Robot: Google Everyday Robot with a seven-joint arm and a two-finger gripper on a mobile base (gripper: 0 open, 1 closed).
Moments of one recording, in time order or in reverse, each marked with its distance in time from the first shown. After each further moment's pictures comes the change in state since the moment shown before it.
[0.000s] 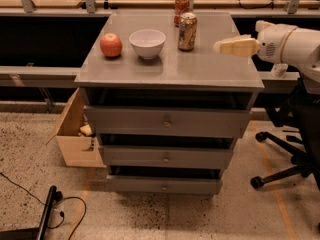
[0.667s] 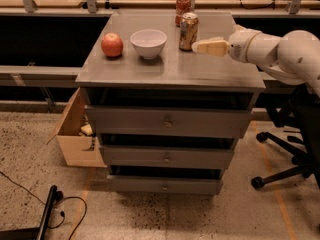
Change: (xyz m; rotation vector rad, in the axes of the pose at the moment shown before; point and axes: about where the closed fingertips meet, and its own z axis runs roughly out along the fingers) arm 0.028 -0.019 0.089 0.038 -0.023 0.007
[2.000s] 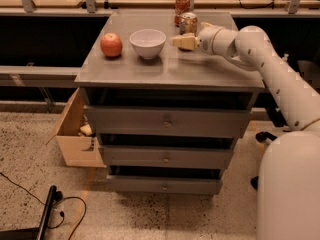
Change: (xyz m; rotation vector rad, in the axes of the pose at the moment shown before) arm 0.016 -0.004 0.123 -0.040 -0.002 -0.033
